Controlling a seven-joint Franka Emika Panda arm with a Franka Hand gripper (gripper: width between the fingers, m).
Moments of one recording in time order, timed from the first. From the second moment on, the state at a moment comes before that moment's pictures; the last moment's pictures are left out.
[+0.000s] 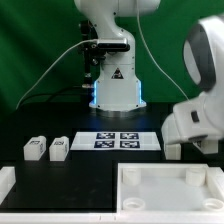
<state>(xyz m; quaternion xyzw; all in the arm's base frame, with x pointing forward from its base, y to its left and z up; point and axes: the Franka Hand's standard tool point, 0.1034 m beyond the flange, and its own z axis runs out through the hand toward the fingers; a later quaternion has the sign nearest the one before) 0.420 0.167 0.069 -0.90 -0.08 0.42 0.05</state>
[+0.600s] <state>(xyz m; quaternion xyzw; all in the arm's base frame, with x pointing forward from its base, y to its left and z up) 0.471 0.162 0.133 -0.98 -0.08 0.19 0.07</state>
